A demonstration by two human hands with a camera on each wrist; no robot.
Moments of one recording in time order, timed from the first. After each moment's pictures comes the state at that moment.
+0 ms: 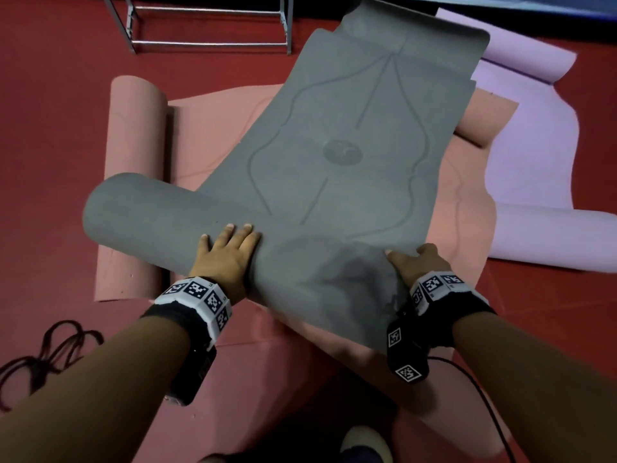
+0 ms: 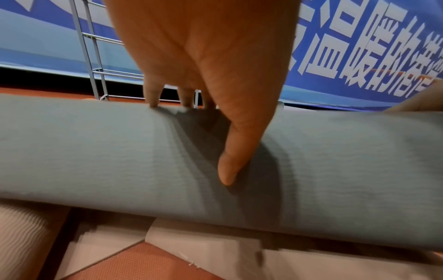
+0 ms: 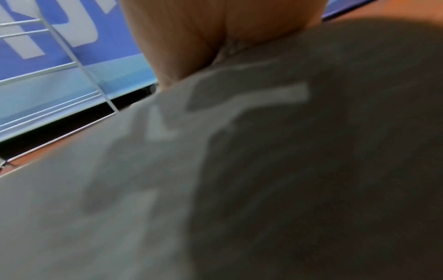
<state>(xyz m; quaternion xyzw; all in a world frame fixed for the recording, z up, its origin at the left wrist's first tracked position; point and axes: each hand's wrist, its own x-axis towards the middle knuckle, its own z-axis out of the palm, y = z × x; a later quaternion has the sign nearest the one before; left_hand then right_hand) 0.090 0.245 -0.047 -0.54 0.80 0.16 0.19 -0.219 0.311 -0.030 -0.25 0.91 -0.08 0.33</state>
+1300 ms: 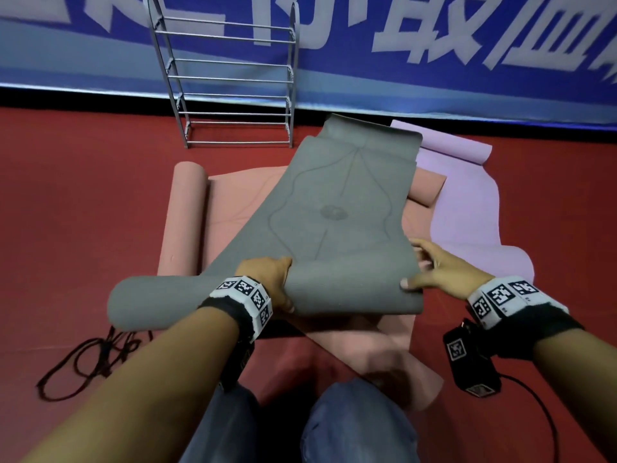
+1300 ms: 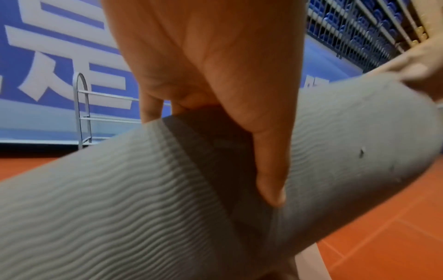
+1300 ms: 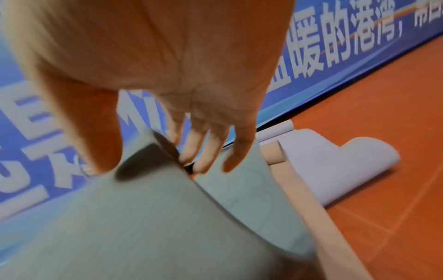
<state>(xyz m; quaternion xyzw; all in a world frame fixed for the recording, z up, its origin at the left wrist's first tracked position) 0.060 0.410 0.162 -0.51 0.83 0.15 0.16 -0.224 0.493 0.215 -0.48 0.71 -0.24 0.45</state>
